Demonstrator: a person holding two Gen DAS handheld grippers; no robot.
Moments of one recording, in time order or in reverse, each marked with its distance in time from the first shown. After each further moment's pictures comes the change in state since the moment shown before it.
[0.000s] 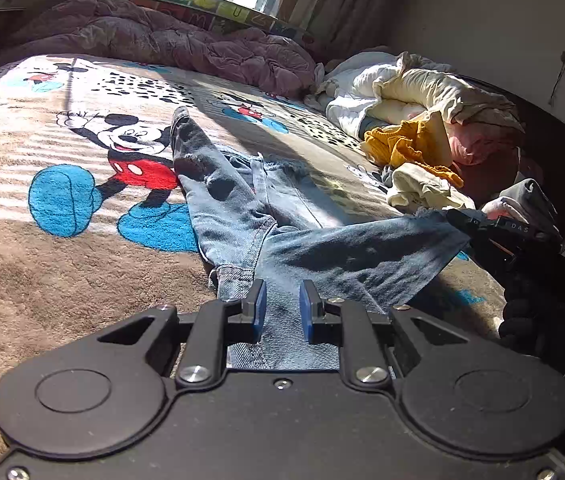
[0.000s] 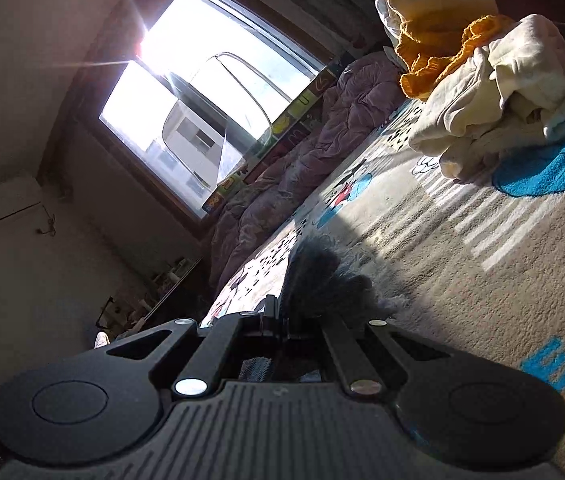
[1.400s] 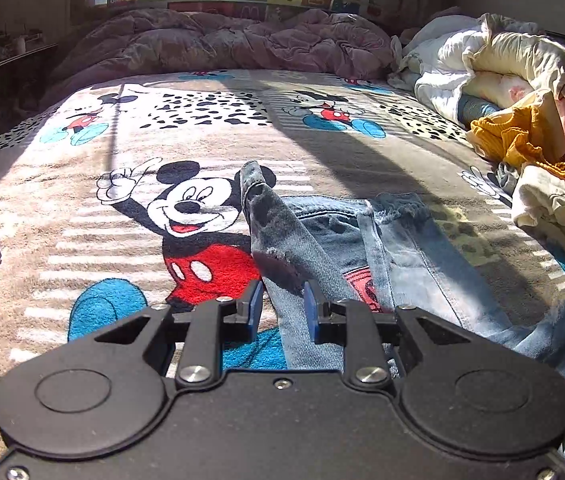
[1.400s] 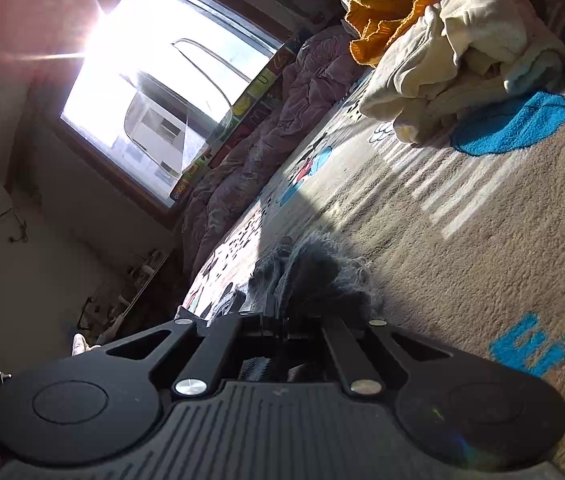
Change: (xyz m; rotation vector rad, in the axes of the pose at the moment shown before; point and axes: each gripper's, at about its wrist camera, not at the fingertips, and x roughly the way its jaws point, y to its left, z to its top) left arm 0.121 0.031 0.122 0.122 0.071 0.345; right arm 0.012 -0.026 -0.005 0.101 0.063 -0.082
